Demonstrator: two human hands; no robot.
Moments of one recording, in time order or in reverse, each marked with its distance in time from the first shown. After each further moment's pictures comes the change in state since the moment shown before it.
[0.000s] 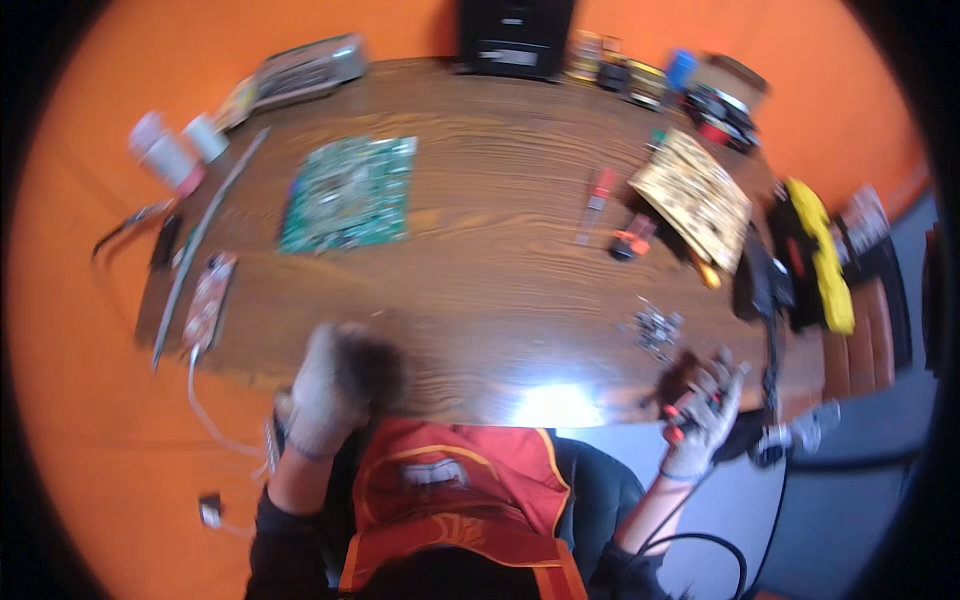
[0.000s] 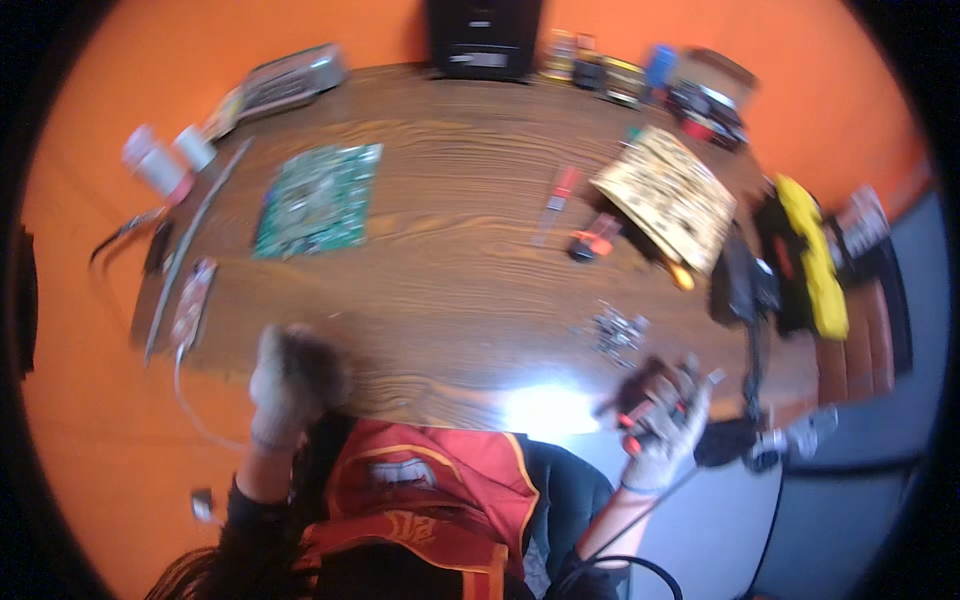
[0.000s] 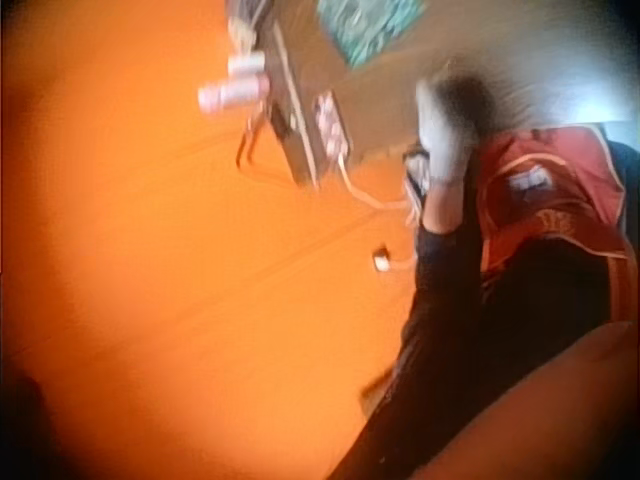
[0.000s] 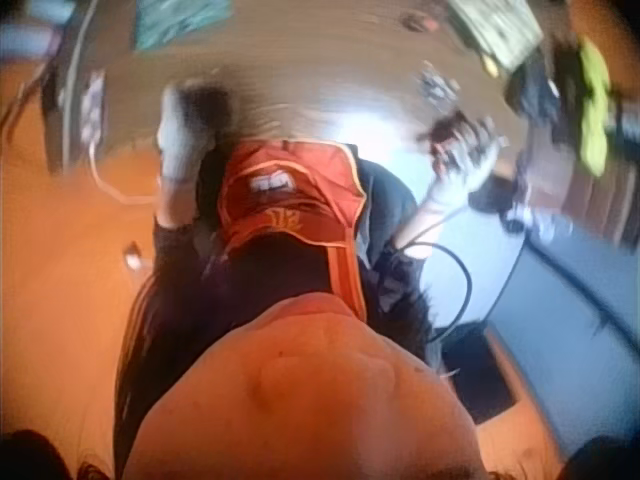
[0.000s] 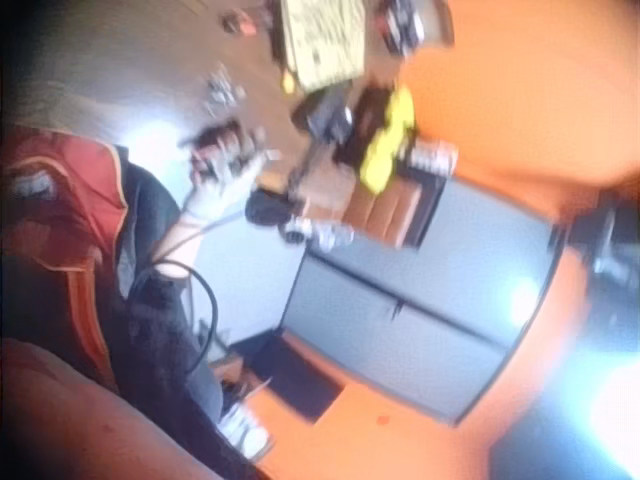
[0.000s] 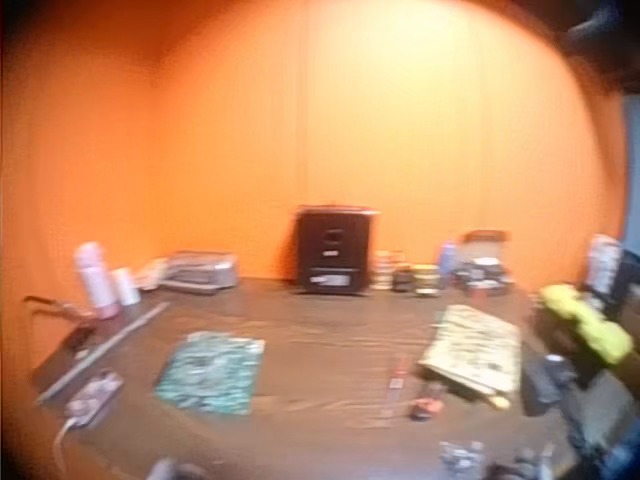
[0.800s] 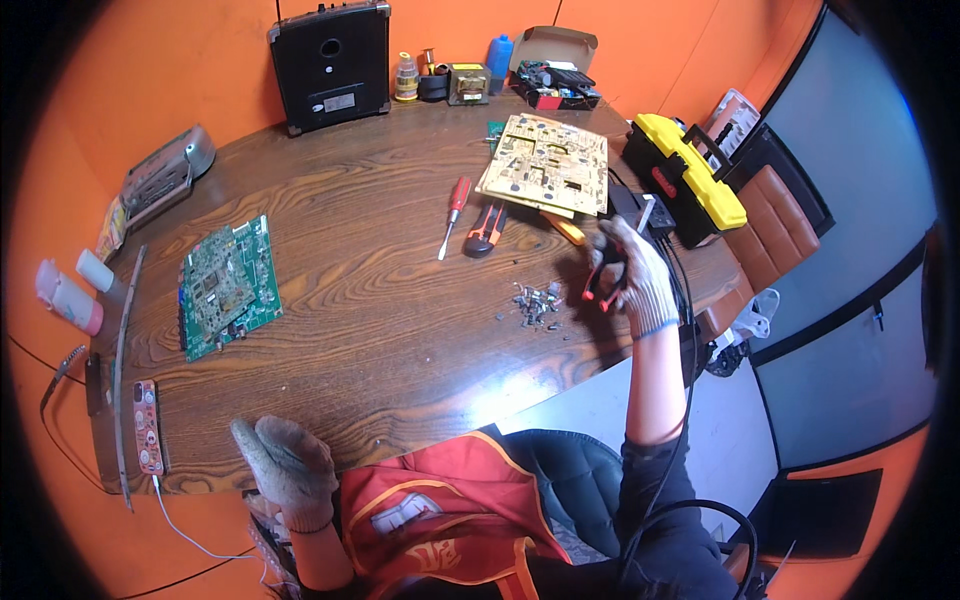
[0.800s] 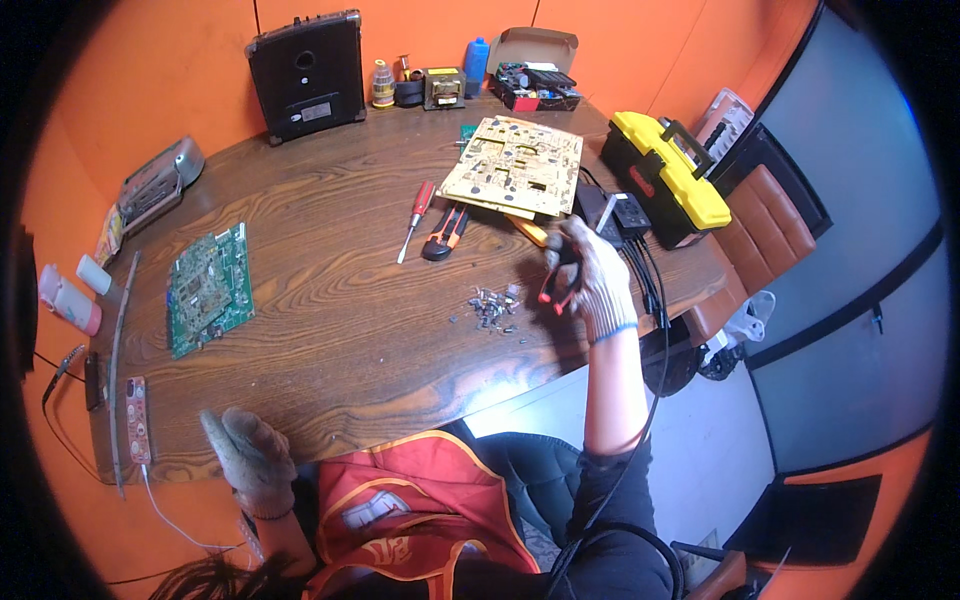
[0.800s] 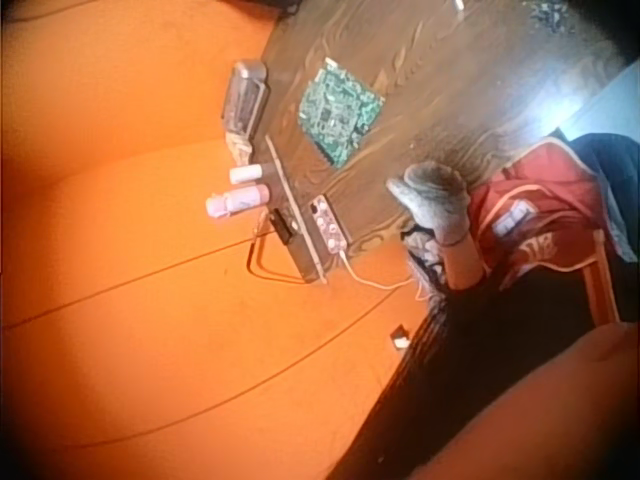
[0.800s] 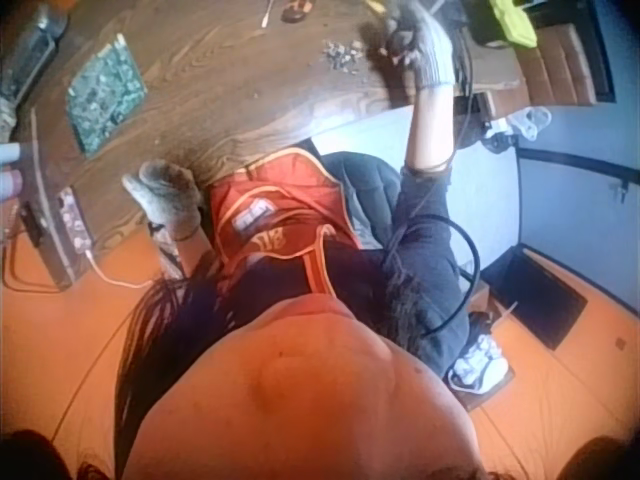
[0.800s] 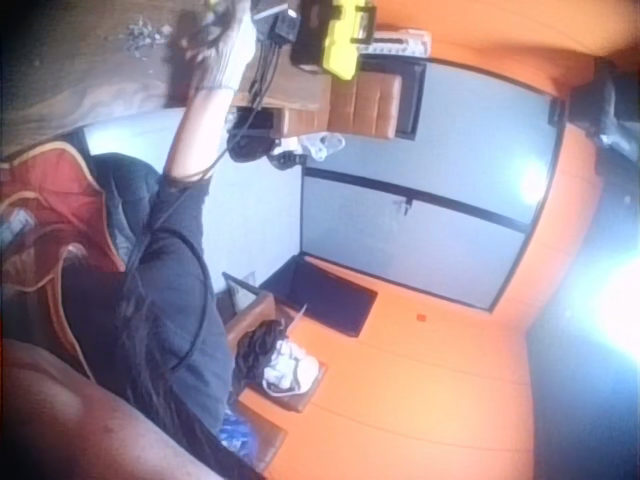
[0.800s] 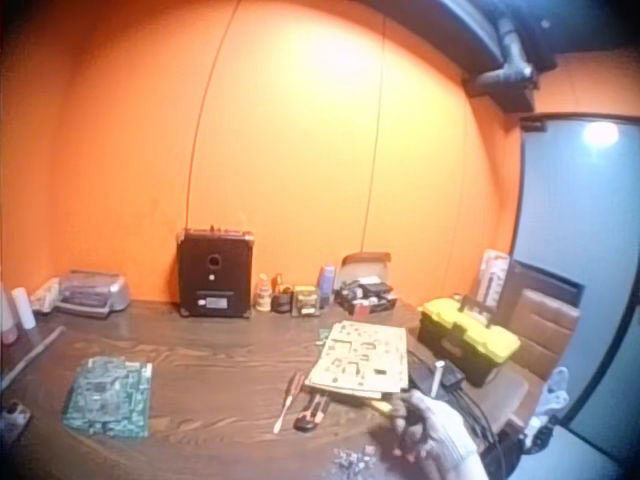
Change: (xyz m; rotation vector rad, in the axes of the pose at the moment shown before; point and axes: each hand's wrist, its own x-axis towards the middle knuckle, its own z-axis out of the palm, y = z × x) left_hand 0.009 -0.045 -0.030 -0.710 -0.210 0.048; right_hand 0.093 -0.027 0.072 -1.033 0.426 -0.198
